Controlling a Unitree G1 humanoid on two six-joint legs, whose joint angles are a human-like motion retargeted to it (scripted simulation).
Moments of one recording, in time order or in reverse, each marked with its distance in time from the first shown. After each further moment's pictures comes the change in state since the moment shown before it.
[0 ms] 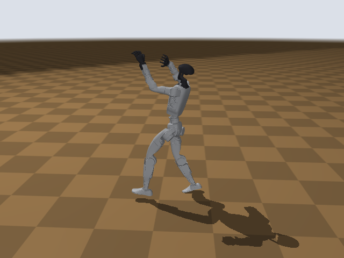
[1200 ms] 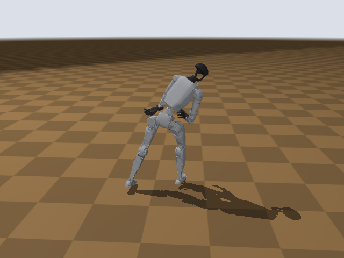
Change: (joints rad) left arm 0.967 -0.202 -0.160 0.829 0.639 -0.142 -0.998; right arm 0.771 0.847 0.173 0.913 0.729 -0.411 0.978; waist -0.242 0.394 0.600; left_leg 0.524 -0.014 0.019 -0.214 -0.243 -0.181; right_leg -0.823 -0.121 -0.294 0.056 0.055 -0.063
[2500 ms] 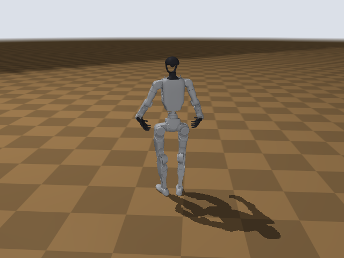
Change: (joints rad) left arm 0.438 0.190 0.369 -0.393 -1.215 -0.011 -0.024; right arm 0.953 -0.188 -0.748 -0.048 0.990 0.591 0.484; waist 0.291 -0.377 -0.417; left_leg -0.127 -0.170 0.089 -0.109 0.098 0.313; right_leg 0.530 -0.014 -0.436 -0.162 -0.044 0.051
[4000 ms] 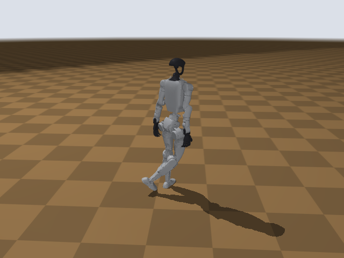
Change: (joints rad) left arm 0.097 -0.267 0.490 0.550 0.138 -0.040 0.728; right arm -0.150 0.212 -0.217 0.525 -0.564 0.168 -0.417; waist 0.102 -0.060 -0.122; left_leg -0.261 0.126 0.159 0.105 0.052 -0.018; right_leg -0.070 0.234 -0.118 0.355 0.242 0.072
